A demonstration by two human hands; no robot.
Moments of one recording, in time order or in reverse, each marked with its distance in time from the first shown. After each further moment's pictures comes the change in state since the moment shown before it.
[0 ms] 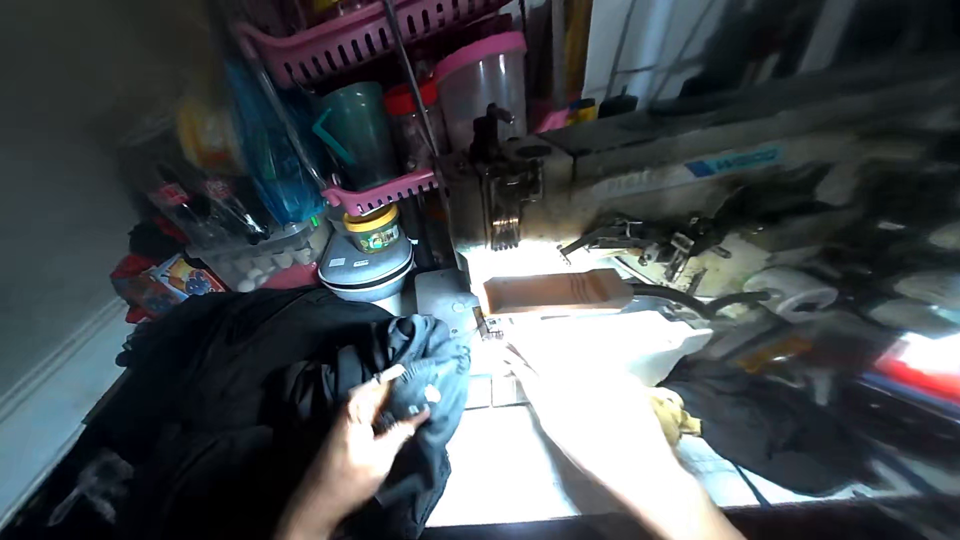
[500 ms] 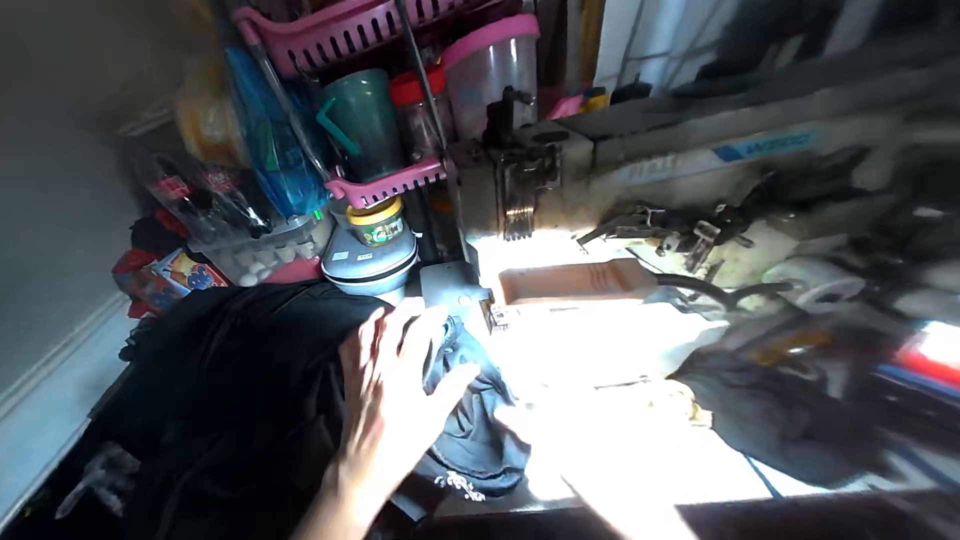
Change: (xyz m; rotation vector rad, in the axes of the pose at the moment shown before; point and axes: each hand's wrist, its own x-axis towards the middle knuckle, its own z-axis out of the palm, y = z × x) left_hand 0.033 -0.002 0.026 0.722 0.169 0.147; right_hand -0.040 -0.010 0.004 0.580 -0.237 0.382
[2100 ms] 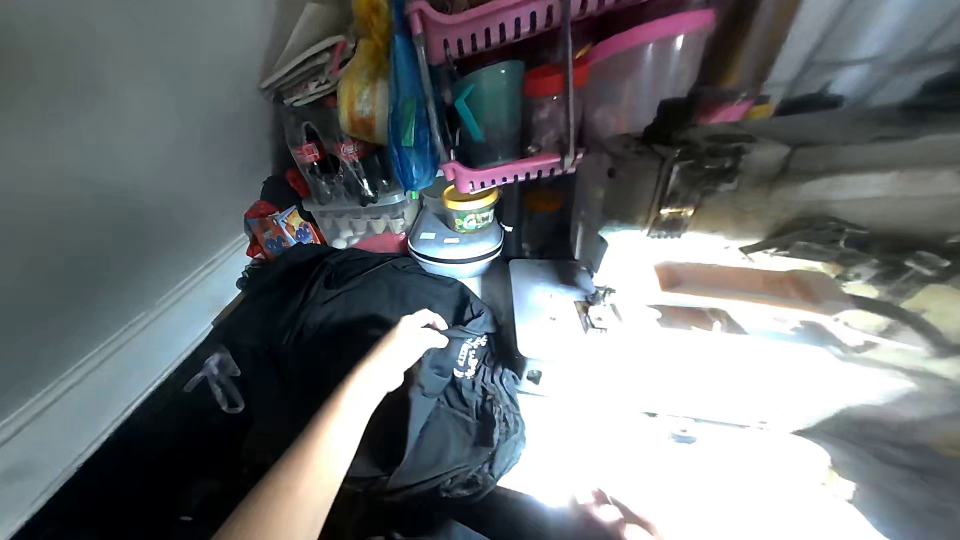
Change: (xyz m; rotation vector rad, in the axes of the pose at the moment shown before) left_hand -0.010 -0.092 -0.031 -0.737 -0.554 -0.846; right_hand -0.037 -0.005 -0.013 0.340 -0.819 -0.127
